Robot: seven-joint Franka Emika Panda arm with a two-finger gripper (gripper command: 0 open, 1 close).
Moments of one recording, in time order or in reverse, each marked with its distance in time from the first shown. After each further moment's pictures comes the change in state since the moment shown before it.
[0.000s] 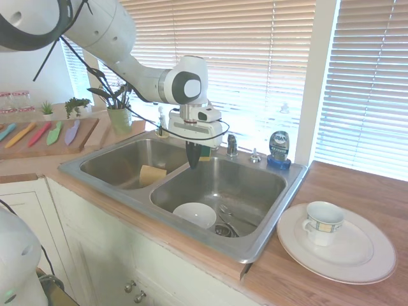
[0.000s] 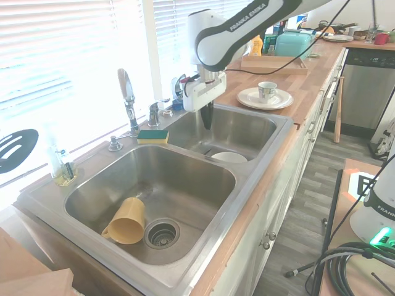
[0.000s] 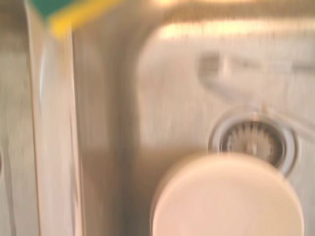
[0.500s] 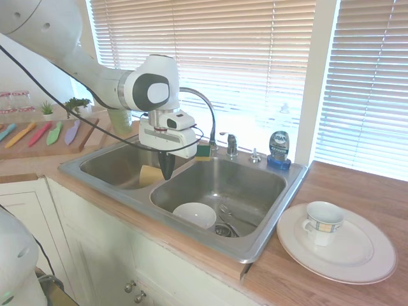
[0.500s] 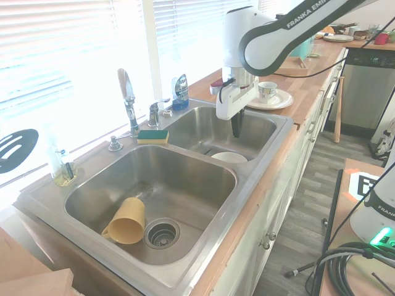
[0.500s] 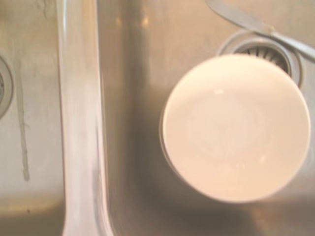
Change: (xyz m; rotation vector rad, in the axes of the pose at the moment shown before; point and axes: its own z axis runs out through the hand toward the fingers) arm -0.079 0.068 -0.001 0.019 0.011 0.006
